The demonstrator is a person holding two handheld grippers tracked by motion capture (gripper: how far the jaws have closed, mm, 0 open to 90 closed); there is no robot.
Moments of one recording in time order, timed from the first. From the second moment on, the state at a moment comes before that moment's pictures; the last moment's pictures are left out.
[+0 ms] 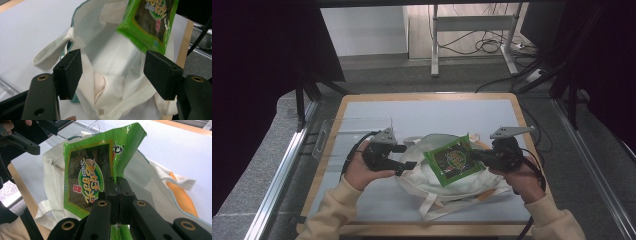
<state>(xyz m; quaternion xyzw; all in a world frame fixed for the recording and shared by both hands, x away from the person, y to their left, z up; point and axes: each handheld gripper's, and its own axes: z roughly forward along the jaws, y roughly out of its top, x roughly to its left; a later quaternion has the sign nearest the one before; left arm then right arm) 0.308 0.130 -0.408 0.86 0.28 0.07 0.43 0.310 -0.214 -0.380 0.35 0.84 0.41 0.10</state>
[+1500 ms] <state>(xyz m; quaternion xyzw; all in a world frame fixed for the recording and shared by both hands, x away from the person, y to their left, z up) 0.330 0.081 -0.406 0.90 0.21 0.03 0.37 0.316 -0.187 -0.372 0.25 0.86 0.43 0.13</state>
